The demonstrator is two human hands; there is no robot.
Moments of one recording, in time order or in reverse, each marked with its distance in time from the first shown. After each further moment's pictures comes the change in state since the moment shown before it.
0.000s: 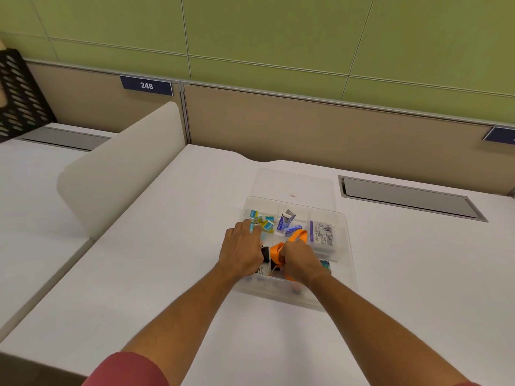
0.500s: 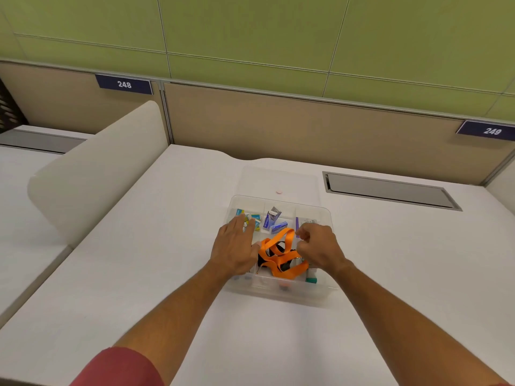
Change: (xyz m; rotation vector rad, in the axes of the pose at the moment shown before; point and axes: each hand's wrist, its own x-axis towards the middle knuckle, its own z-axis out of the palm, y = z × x) left_hand 0.009 0.006 0.012 -0.032 -0.070 0.041; right_hand -0.021 0.057 -0.031 0.420 0.282 0.193
